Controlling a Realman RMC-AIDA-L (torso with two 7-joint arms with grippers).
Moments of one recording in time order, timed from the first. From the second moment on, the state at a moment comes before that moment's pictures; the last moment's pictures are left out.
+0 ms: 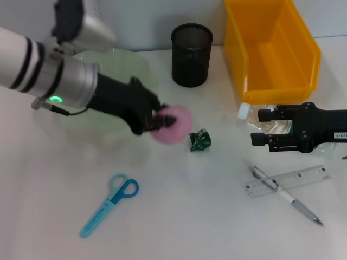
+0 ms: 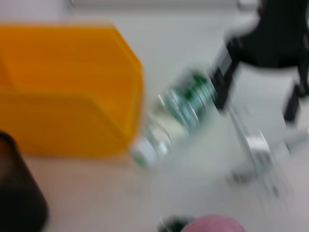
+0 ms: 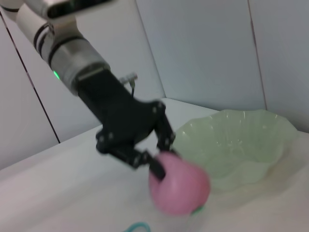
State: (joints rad) left arm -0.84 -2.07 1.20 0.91 2.19 1.41 -1.72; right arm 0.52 1.98 -0.56 -0.66 -2.09 -1.69 1.41
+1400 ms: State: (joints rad) left arm -0.68 -2.07 0.96 0.57 1.79 0.83 -1.58; right arm 0.52 1.98 -0.56 -0.66 -2.09 -1.69 1.41
